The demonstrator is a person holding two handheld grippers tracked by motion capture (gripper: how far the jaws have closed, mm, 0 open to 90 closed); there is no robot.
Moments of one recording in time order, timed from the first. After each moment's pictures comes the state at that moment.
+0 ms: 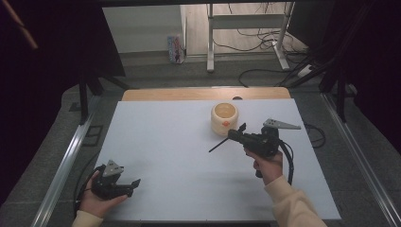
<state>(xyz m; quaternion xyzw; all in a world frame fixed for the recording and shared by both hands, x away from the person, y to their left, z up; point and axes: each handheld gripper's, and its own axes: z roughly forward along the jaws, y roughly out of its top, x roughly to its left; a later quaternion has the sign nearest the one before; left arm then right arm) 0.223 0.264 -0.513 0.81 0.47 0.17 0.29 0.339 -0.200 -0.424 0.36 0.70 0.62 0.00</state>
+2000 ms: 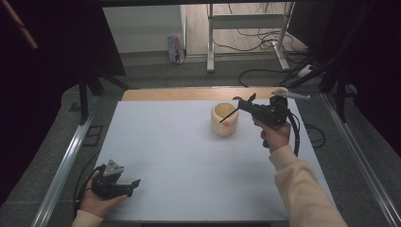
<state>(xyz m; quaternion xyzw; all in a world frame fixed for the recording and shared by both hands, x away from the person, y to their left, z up) 0.224 0.265 -0.515 0.81 0.47 0.17 0.29 0.404 -0.217 -0.379 0.39 0.69 0.61 0.07</state>
